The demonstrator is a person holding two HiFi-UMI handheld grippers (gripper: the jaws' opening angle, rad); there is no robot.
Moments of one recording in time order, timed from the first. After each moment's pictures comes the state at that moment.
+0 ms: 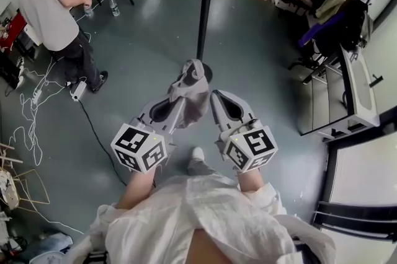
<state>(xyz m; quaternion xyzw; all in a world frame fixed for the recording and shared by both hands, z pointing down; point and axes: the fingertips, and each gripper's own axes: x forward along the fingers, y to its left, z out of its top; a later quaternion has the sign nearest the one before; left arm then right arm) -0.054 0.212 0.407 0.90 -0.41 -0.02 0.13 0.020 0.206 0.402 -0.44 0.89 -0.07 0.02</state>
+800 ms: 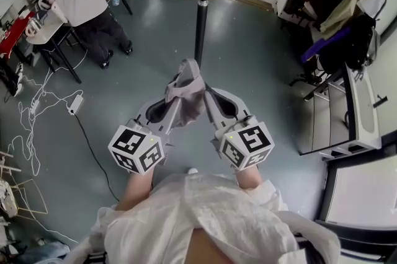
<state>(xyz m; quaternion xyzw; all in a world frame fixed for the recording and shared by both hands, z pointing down) -0.028 0.060 0.398 0.89 -0.43 -0.02 0.11 0.039 0.050 0.390 -0.41 0.91 -0.05 0.02</state>
